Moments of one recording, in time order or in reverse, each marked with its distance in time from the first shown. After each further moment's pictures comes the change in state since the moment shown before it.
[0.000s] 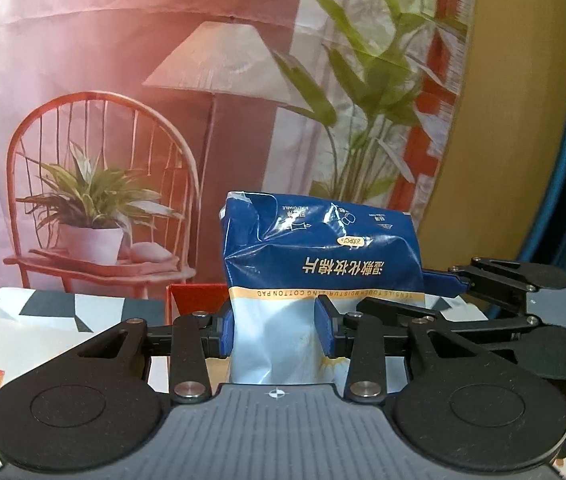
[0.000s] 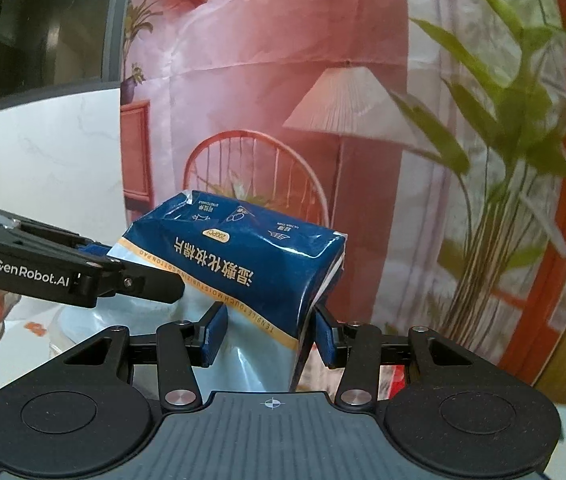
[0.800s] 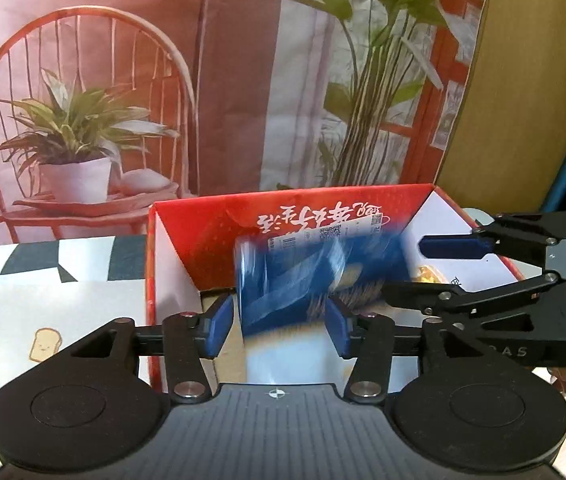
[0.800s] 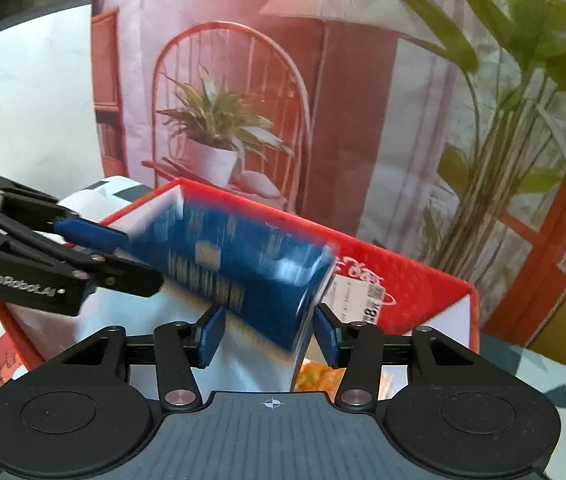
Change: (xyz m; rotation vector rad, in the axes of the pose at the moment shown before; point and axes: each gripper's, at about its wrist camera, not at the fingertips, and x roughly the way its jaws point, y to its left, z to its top) left arm 0.075 0.019 -0.036 0.066 0.222 0.026; right arm 0.068 -0.027 -0.051 0.003 0.259 -0.037
